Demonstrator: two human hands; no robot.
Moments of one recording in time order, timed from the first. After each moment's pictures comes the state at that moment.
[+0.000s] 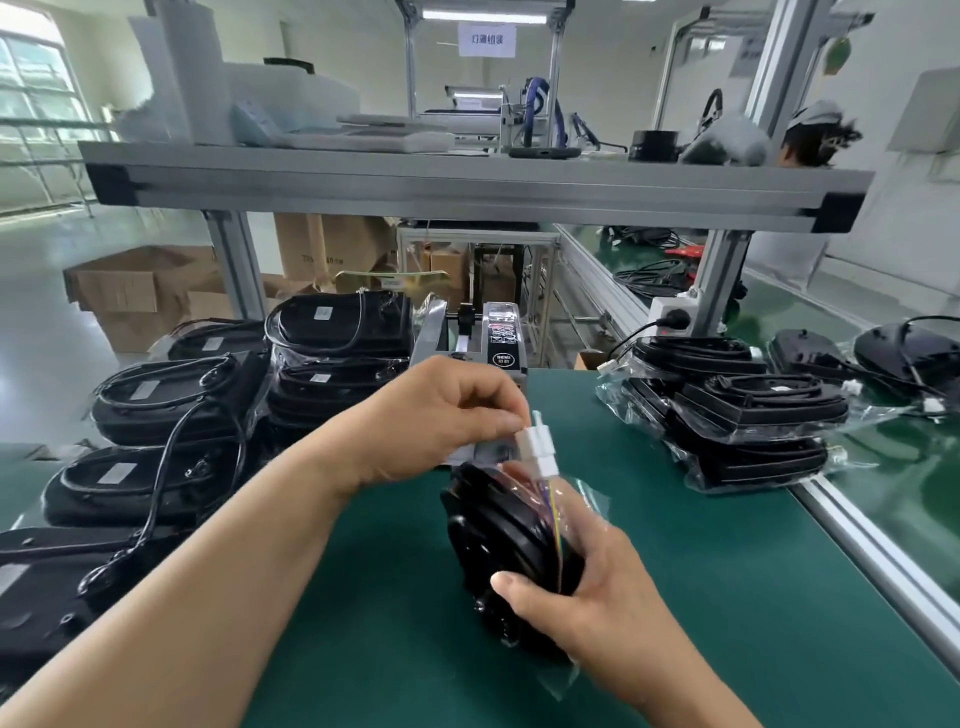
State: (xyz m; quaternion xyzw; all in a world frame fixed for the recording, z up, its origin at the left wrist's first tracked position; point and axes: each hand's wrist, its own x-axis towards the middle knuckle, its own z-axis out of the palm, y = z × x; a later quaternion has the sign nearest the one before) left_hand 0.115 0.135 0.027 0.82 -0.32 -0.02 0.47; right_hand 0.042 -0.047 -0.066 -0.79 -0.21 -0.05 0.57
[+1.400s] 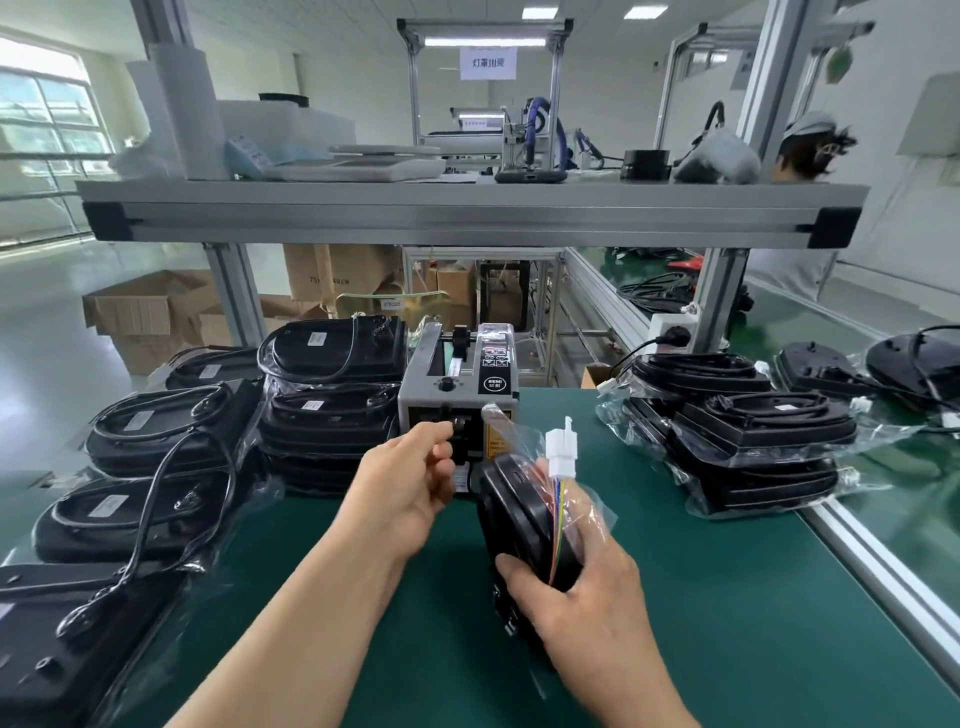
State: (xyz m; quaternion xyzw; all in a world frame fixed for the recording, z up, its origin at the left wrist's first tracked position) left_hand 0.159 0.111 -0.043 0.51 0.14 -0.02 0.85; right_hand 0.062 -0.044 -0.082 -0.79 -0.07 -0.15 0.59
